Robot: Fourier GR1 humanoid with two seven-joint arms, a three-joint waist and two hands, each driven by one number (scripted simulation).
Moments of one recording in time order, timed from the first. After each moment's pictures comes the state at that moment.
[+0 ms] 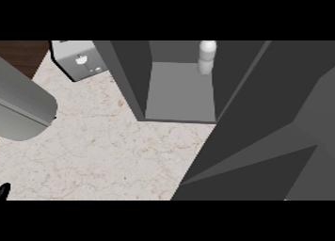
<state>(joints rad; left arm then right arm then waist) 0.72 0.50 -0.24 -2.31 0.61 0.08 -0.53 0.46 -0.11 0.63 -2.28 0.15 0.32 0.18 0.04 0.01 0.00</state>
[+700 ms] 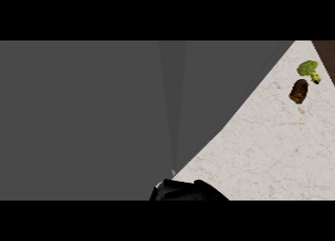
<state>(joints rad) 0.91 0.55 0.02 -2.29 0.80 -0.18 -0.59 -0.03 -0.01 0.70 -2.11 -0.07 -0.01 0.41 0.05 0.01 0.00</state>
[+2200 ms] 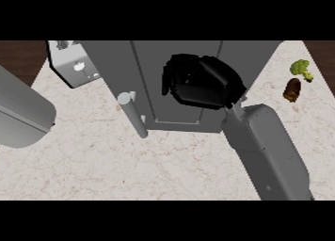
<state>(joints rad) 1.09 0.43 0.37 -2.27 1.03 -0.55 -0.50 -0.72 -0.04 0.17 -1.38 -0.52 0.29 0.34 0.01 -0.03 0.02</state>
